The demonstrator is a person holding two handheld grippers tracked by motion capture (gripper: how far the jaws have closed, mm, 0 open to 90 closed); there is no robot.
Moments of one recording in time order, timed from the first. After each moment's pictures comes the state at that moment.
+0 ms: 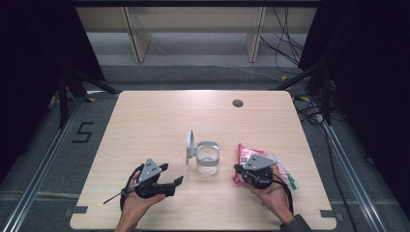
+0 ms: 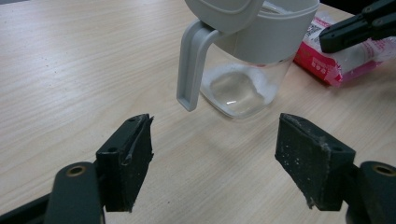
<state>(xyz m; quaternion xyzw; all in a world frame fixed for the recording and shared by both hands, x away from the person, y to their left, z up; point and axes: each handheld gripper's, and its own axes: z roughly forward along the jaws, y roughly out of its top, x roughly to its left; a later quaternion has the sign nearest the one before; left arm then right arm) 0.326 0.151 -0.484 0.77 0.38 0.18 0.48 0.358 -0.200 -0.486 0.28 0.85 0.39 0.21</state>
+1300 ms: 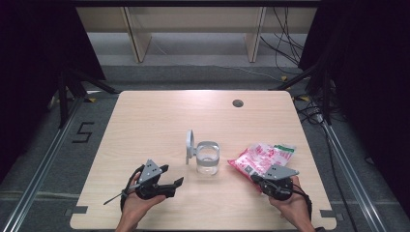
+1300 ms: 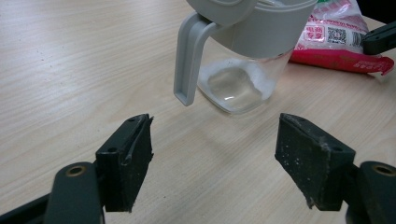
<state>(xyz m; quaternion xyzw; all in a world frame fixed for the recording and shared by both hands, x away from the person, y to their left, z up) 0.324 0.151 -0.486 0.77 0.38 0.18 0.48 0.328 -0.249 -0.486 0.31 0.85 0.38 0.19</state>
